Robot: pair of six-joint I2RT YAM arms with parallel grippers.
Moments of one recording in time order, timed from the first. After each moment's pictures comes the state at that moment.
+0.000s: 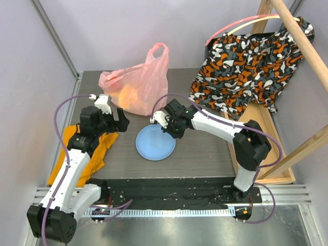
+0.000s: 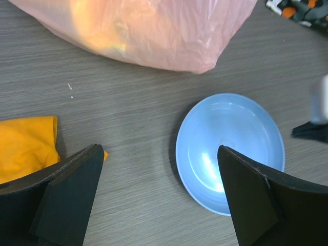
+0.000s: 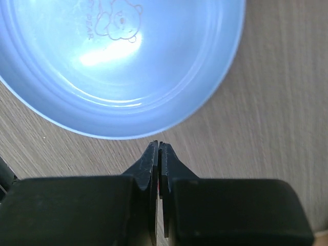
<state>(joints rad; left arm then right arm) -0.17 0.89 0.75 -0.37 0.17 -0.16 0.76 1.75 1.32 -0.68 -0.14 -0.48</state>
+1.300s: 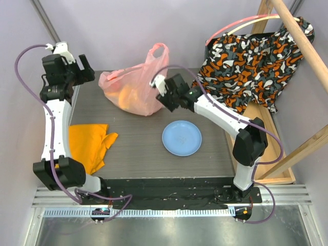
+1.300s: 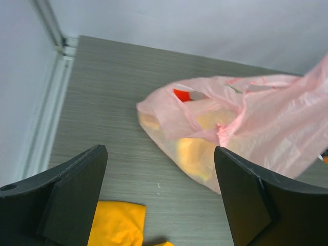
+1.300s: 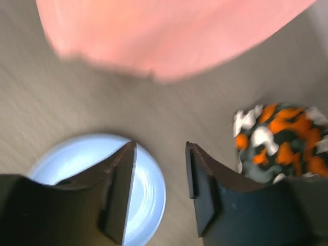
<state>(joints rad) 0.18 1.42 1.59 -0.52 0.13 -0.14 0.70 1.82 1.61 -0.60 0.11 -0.36</state>
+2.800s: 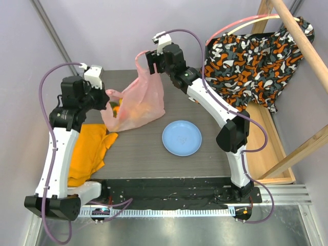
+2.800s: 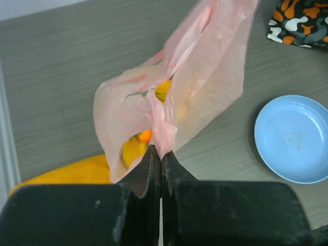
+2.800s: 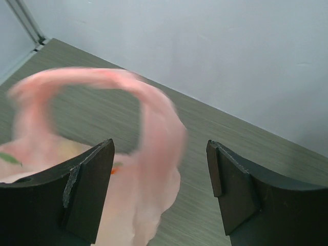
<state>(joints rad) -0.08 1.15 1.40 -0.74 0.21 0.08 0.65 2.11 2.20 -0.28 0.21 -0.04</state>
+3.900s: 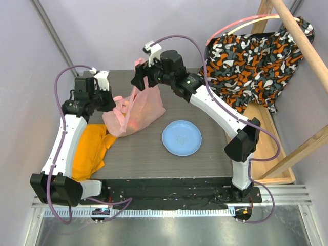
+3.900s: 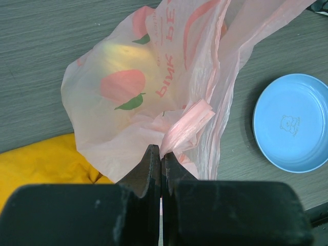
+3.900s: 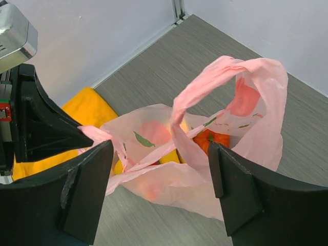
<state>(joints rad) -0.08 1.26 1.32 -0.74 0.24 0.00 0.74 1.93 2.06 -0.35 -0.20 0.13</state>
